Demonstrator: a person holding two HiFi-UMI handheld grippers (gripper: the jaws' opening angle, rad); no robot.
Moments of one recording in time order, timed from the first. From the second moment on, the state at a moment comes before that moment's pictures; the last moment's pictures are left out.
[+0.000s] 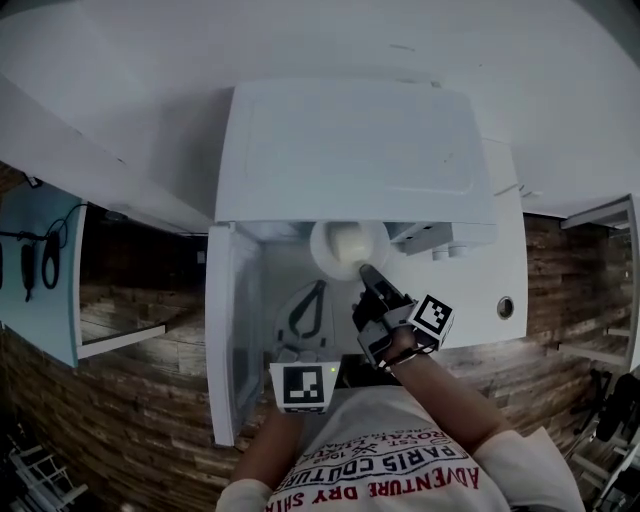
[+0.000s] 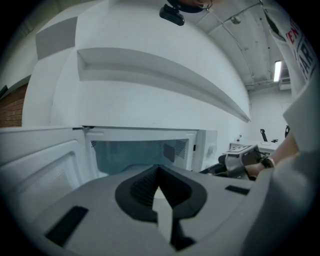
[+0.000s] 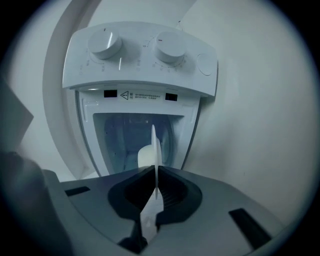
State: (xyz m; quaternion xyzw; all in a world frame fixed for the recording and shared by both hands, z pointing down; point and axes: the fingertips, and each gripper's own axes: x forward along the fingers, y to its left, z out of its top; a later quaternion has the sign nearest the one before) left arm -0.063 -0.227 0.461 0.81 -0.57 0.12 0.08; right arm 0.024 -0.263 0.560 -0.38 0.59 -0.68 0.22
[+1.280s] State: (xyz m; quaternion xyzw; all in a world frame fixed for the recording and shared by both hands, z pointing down) left arm -0.100 -0.248 0.480 0.82 -0.55 0.14 0.07; right arm -0.004 -0.352 0.594 -0.43 0.59 -0.63 0.27
